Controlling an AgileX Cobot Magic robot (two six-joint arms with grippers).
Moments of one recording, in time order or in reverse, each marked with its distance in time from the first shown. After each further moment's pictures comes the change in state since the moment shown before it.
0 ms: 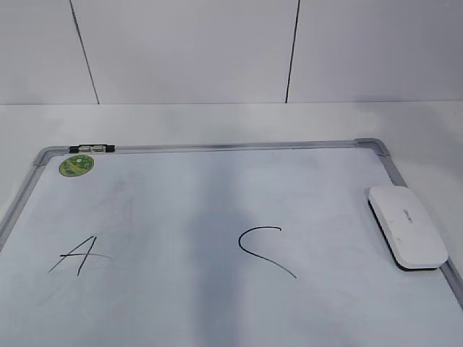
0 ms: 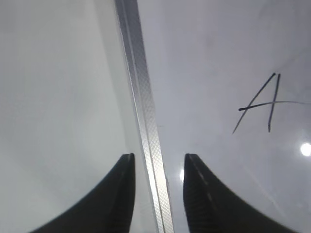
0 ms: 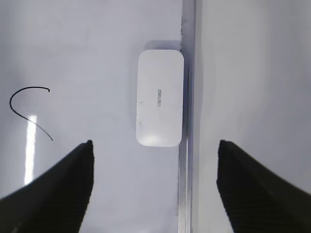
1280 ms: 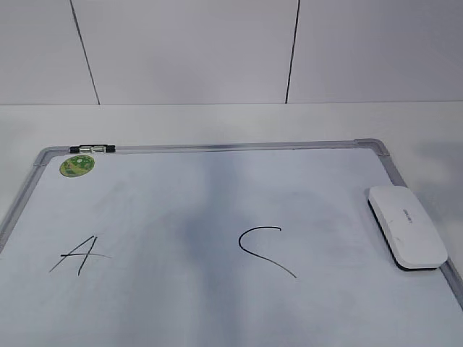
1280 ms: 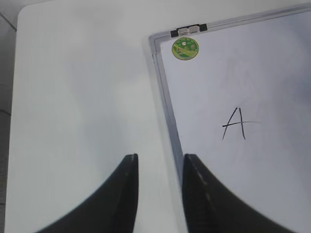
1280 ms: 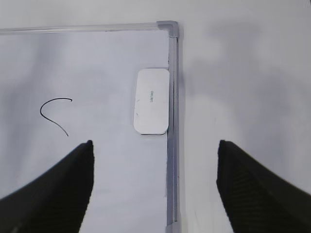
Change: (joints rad) left arm 0.000 -0.890 0.097 0.091 0.052 -0.002; right arm 0.000 -0.662 0.233 -0.035 0.022 0.000
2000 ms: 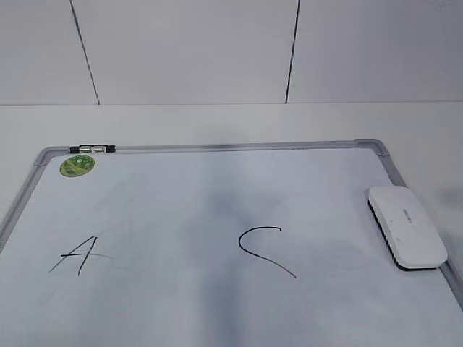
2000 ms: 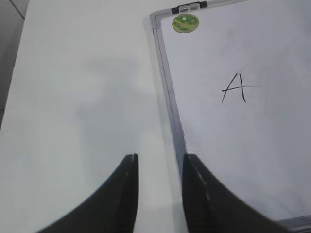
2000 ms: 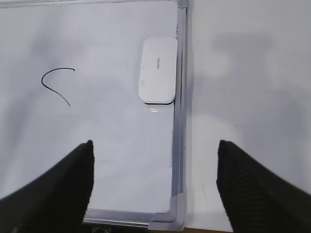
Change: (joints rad) left arm 0.000 -0.454 0.332 0.011 0.010 -0.012; right arm 0.000 -0.237 0.220 0.037 0.004 -0.019
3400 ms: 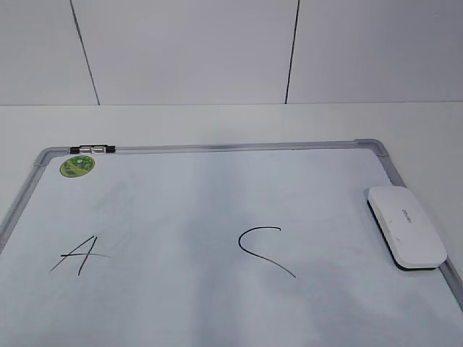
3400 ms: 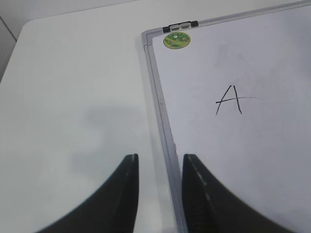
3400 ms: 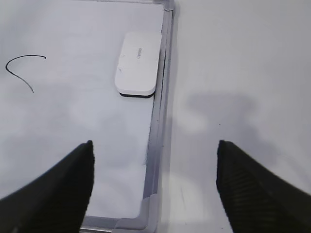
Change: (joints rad) left arm 0.000 -0.304 0.278 -0.042 -0.147 0.008; right arm 0.000 -0.377 0.338 -0.065 -0.108 -0.075
